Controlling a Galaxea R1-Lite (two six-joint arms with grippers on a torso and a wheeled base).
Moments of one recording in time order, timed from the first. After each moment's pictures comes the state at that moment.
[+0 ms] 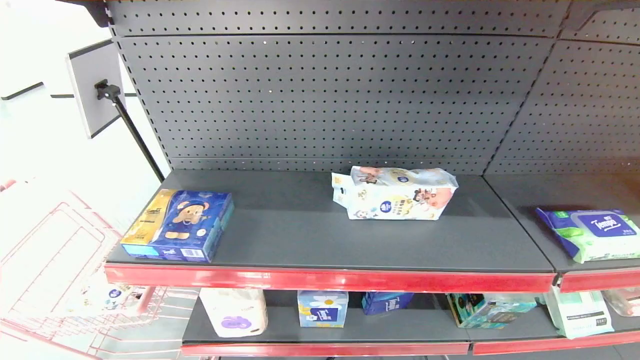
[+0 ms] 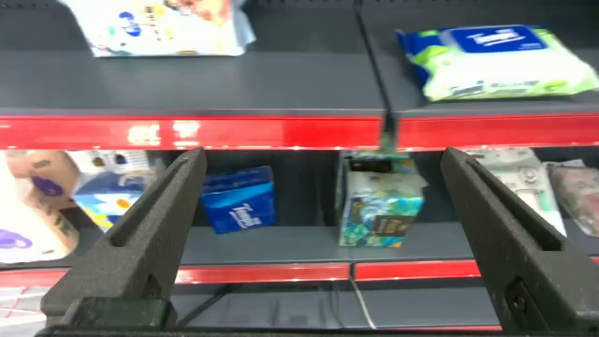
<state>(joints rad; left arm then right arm) 0.00 0.00 0.00 0.00 -0.01 -0.01 0.00 0.00 0.00 0.00 -0.03 0.00</state>
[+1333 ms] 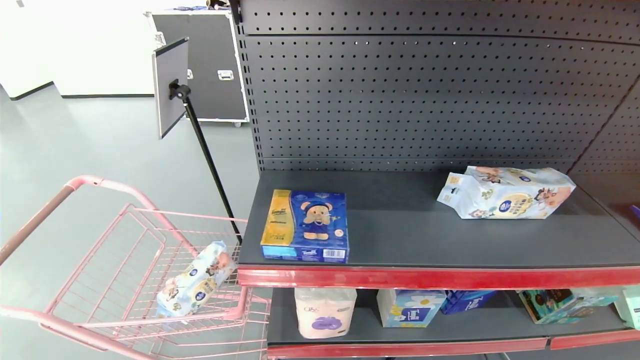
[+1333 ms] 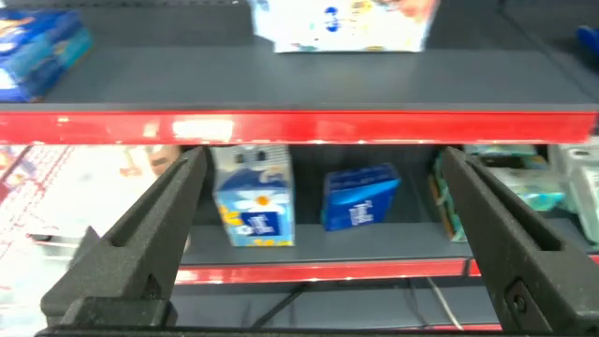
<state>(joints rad) 0.00 0.00 0.00 0.00 -0.01 -0.01 0.00 0.00 0.00 0.00 -0.03 0.00</state>
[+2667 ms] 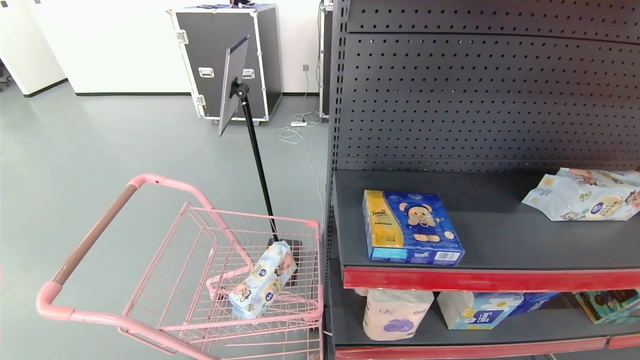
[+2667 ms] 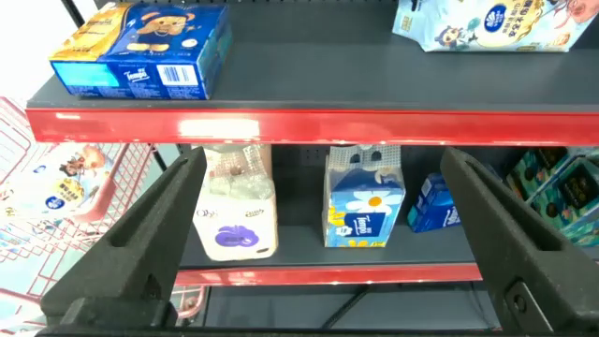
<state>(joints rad) 0.00 0.00 0.00 0.00 -0.01 -0.01 0.00 0.00 0.00 0.01 -0.03 0.00</state>
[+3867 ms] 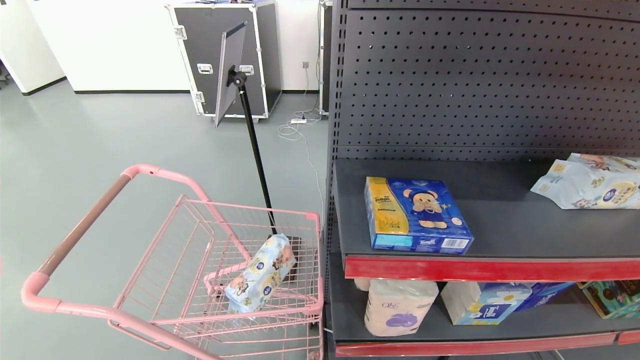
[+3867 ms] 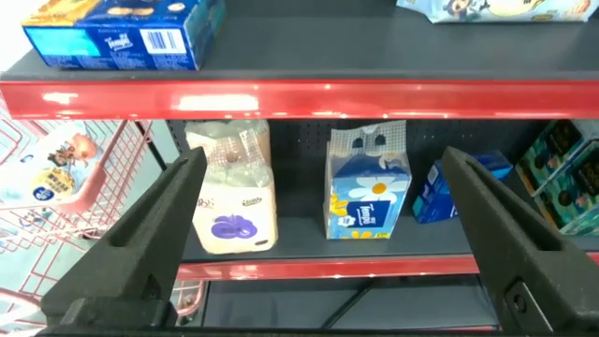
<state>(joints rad) 0.00 0.00 0.00 0.00 -0.01 -0.01 0.00 0.00 0.00 0.00 -0.04 0.01</state>
